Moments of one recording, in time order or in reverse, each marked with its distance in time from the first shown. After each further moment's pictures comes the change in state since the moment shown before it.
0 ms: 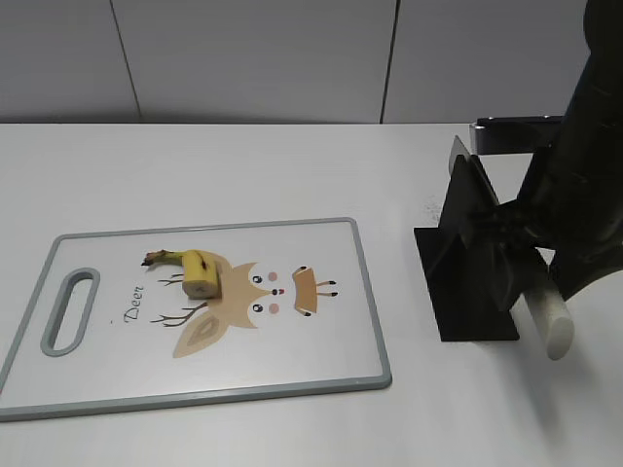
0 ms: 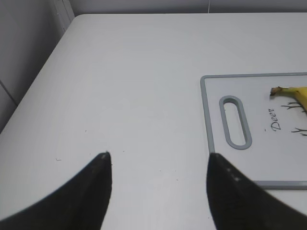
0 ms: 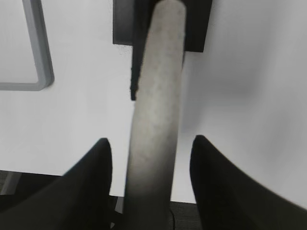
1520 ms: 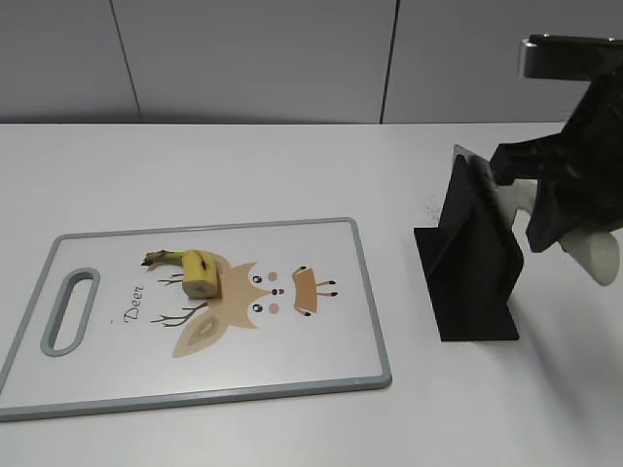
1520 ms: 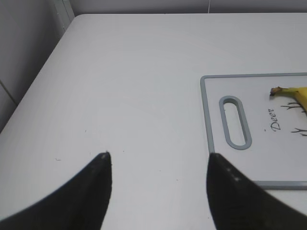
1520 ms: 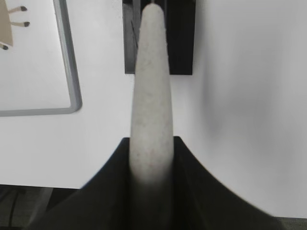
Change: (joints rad) left arm 0.000 0.000 0.000 0.000 0.000 0.000; right arm 0.001 -0.164 -0.046 -0.037 0.001 0.088
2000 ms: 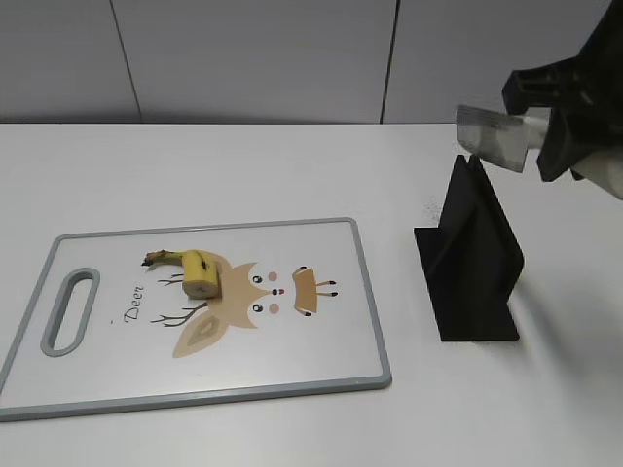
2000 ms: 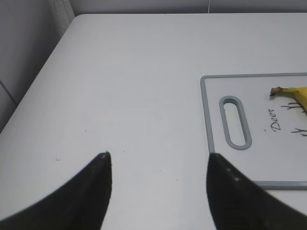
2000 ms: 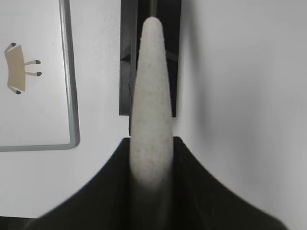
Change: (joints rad) left arm 0.000 0.000 0.000 0.000 0.000 -0.001; right arm 0.000 0.000 -0.133 -0.098 0.027 0.004
